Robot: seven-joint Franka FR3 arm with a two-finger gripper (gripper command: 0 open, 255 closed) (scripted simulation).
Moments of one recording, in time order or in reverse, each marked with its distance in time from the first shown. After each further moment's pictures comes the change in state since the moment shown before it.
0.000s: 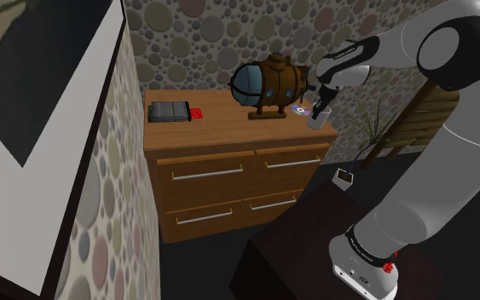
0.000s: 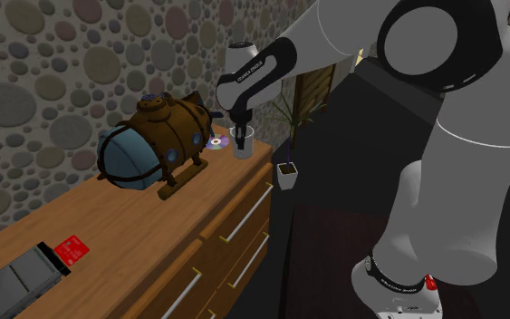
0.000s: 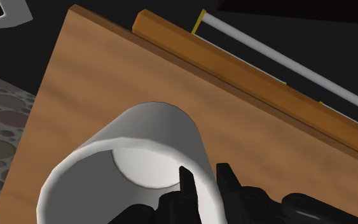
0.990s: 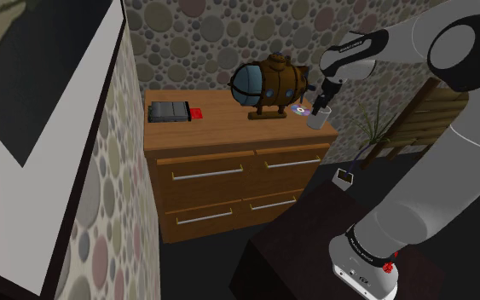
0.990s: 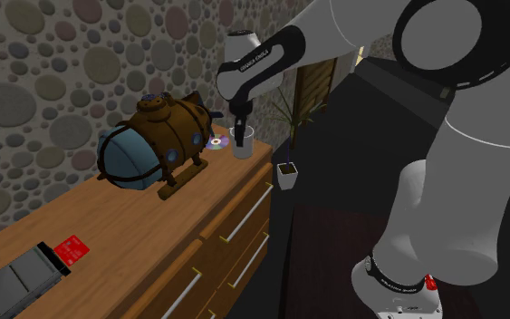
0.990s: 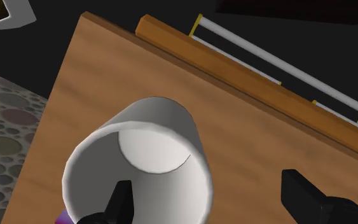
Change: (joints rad) arm 0.008 -0.051 -0.005 0.022 -0.036 -0.066 0.026
